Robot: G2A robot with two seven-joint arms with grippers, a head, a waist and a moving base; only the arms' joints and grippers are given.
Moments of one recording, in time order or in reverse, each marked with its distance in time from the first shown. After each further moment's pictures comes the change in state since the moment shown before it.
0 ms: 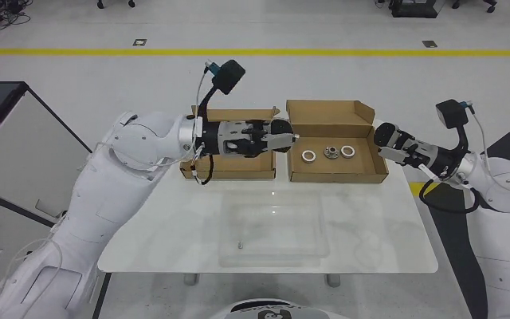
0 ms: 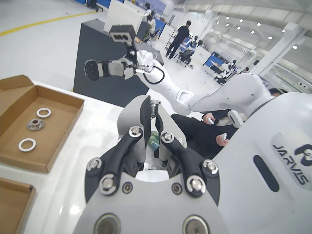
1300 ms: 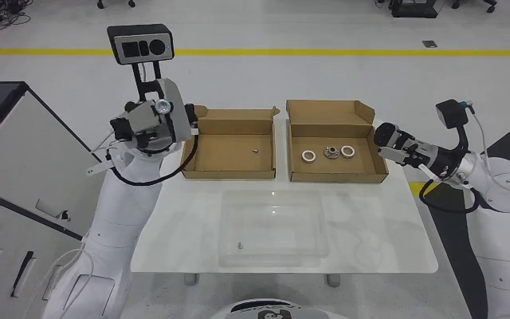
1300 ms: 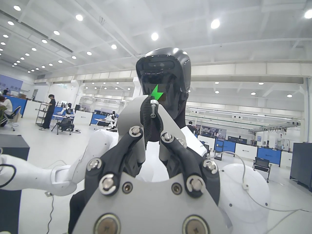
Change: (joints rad) left arm 0.110 -0.239 -0.219 0.013 -0.872 -0.051 -0.360; right arm 0.000 0.000 0.000 0.000 0.000 0.000 0.000
